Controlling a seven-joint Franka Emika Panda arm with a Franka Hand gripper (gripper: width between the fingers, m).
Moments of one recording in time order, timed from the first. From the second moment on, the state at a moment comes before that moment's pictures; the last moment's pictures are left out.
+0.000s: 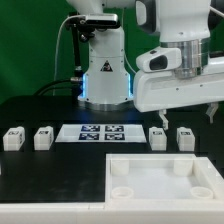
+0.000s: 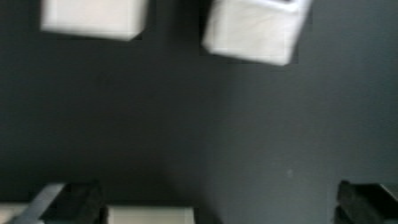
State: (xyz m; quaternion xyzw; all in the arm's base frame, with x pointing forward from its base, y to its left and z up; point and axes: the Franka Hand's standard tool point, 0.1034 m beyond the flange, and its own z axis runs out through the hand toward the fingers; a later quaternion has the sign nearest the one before) arm 0.430 0.154 0.059 -1.00 0.03 0.01 0.06
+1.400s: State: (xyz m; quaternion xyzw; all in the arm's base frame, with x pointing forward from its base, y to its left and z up) arm 0.434 0.161 0.051 -0.90 0.01 0.43 0.04
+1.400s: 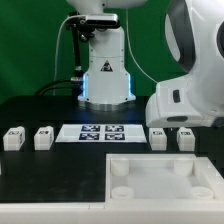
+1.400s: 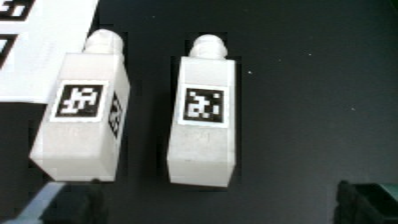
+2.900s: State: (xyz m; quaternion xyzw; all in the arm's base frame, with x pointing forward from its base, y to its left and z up) arm 0.389 0.162 0.010 -0.89 0.01 0.45 0.03
